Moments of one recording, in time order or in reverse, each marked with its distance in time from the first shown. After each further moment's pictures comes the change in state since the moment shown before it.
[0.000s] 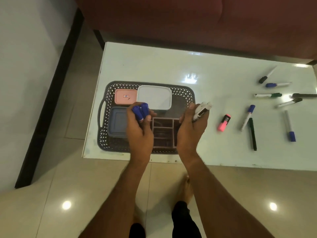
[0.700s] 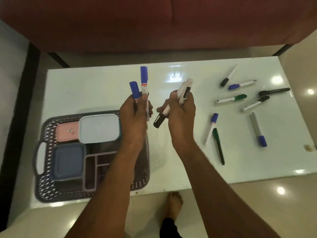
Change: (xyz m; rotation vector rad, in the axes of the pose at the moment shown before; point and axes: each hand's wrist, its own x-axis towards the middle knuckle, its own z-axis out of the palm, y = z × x) left_hand 0.061 0.040 0.203 0.122 -0.136 -0.128; right_hand 0.174 -0.045 -0.059 0.026 -0.150 0.198
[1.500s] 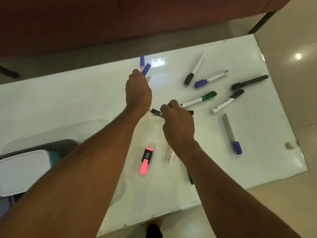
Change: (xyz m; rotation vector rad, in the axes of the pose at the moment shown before) left_hand 0.131 -0.049 0.241 1.054 -0.158 0.183; right_hand 0.151 0.072 -0.132 -1.331 -0.142 -0.376
